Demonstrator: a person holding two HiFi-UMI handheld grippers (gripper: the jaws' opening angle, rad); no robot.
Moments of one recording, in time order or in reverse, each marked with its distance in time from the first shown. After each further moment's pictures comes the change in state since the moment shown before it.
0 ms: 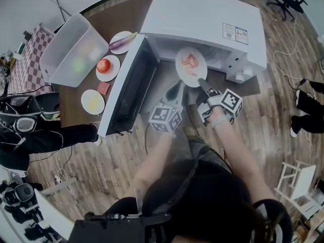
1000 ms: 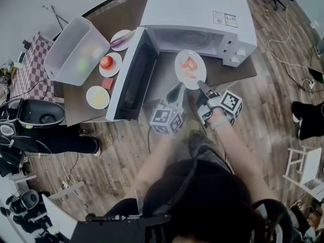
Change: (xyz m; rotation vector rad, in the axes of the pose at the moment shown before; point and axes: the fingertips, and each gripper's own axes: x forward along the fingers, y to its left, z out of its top) left arm -0.064 -0.035 -0.006 0.021 0.037 -0.063; right arm -0.060 0.008 -0.052 0.022 -0.046 -0.017
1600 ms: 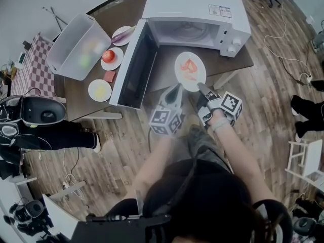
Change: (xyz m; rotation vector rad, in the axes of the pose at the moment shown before) left arm -0.052 -0.021 -0.008 0.001 0.012 -0.011; right arm -0.048 0.001 -0.040 0.001 -0.012 -0.009
